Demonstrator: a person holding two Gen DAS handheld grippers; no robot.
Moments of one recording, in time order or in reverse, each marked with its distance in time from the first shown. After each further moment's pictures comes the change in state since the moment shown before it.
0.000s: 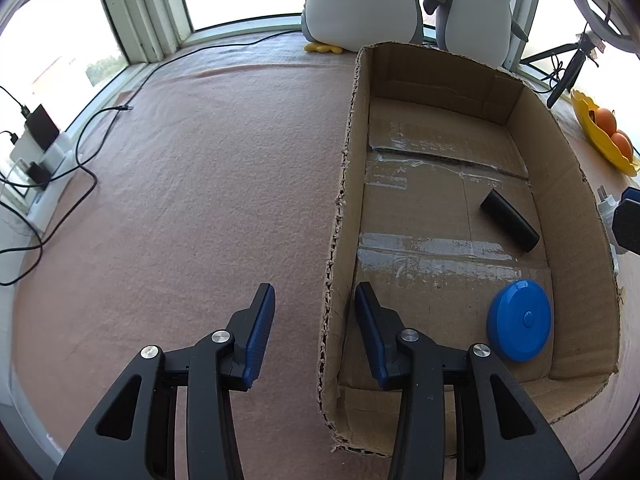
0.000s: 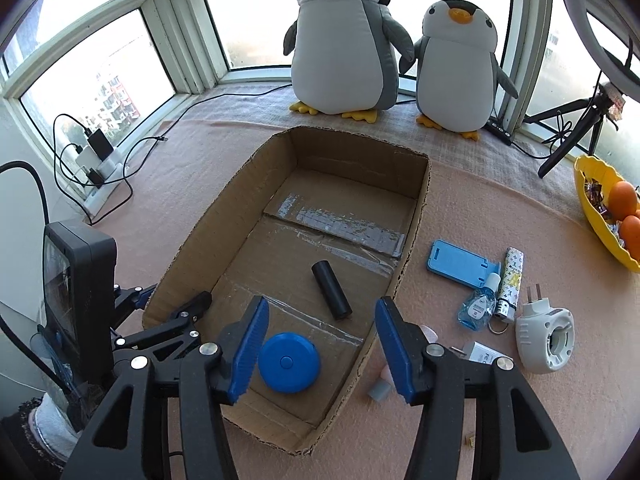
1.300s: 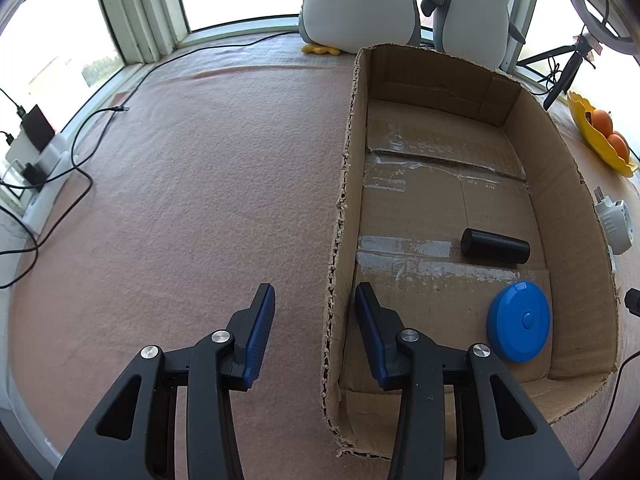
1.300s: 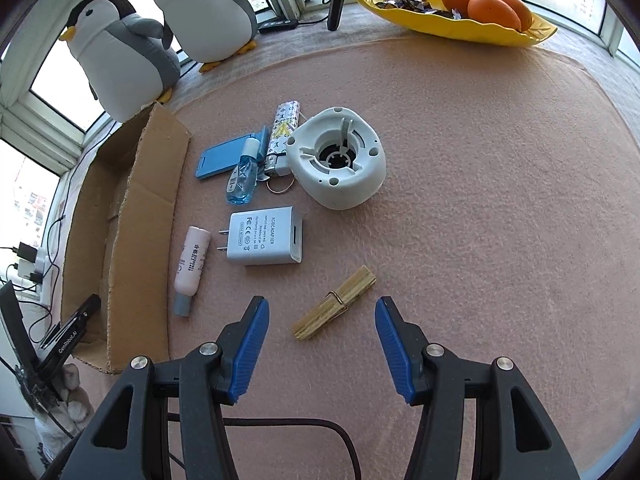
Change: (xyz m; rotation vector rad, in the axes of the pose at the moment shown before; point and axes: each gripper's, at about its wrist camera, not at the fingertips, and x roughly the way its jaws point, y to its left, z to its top) left arm 0.002 -0.002 0.004 0.001 -0.002 -0.012; right arm -0.003 -0.159 -0.103 0.536 0.140 -0.105
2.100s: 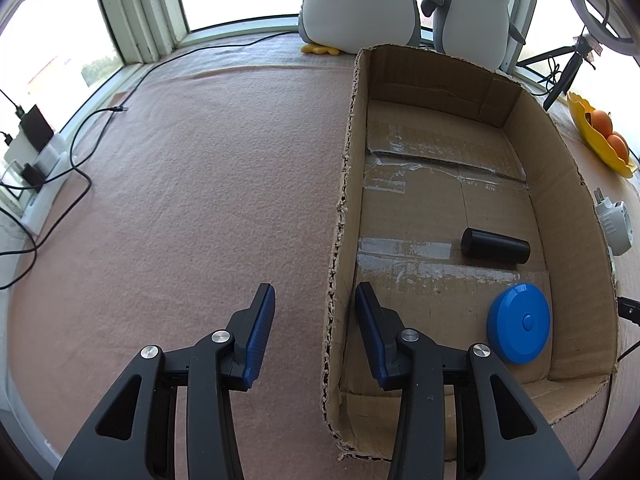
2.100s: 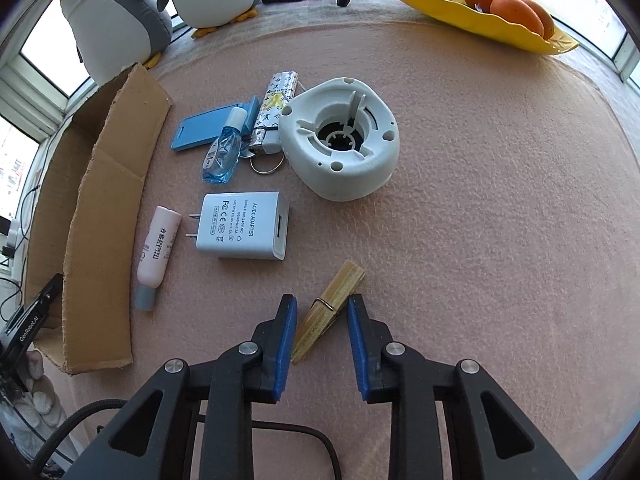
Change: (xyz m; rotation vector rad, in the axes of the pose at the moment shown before) left arm 0.001 0.000 0.001 -0.002 0.000 -0.003; right arm 0.025 0.009 0.008 -0.102 0.060 -0.089
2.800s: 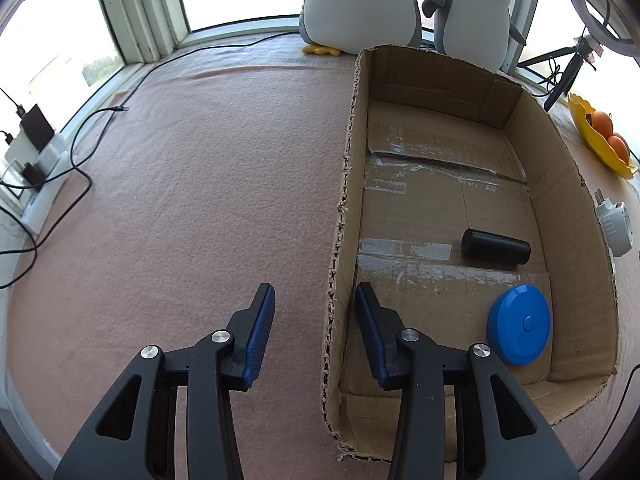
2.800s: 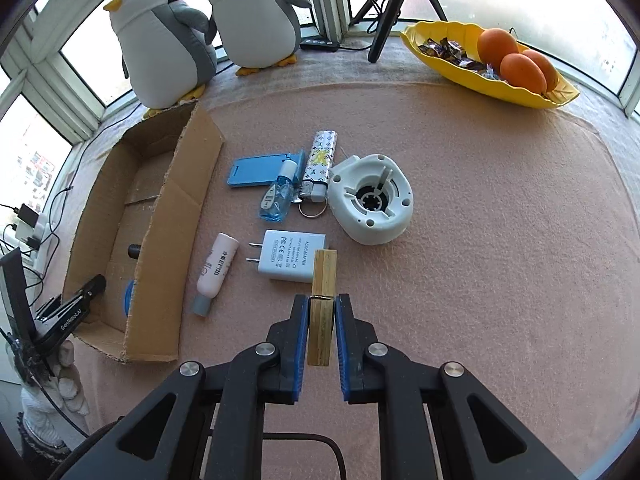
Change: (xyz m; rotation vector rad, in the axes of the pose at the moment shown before) left arm 0.001 0.003 -0.001 -0.002 -0.004 -0.005; right arm -0.064 0.026 -0.002 -0.093 -0.140 0.059
